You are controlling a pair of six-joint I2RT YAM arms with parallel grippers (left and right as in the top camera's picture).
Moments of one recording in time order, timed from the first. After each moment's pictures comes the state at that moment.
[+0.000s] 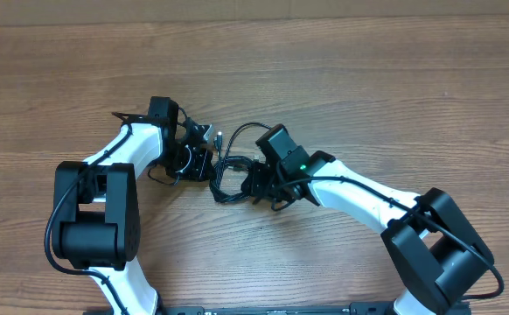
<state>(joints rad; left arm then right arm) -0.07 1.95 1.14 -0.74 0.52 0.16 0.70 1.81 1.05 -0.35 -0.33 0.88</state>
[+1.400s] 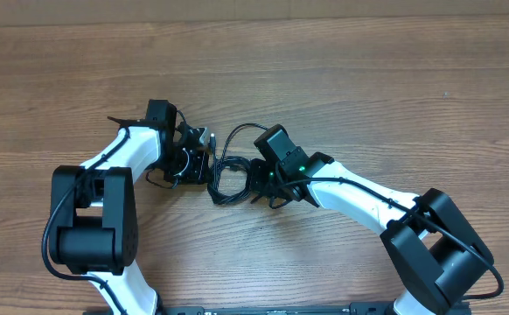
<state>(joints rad) -0.07 1.93 1.11 -0.74 0.48 0.07 0.70 1.81 1.05 -0.32 -0.27 0.93</state>
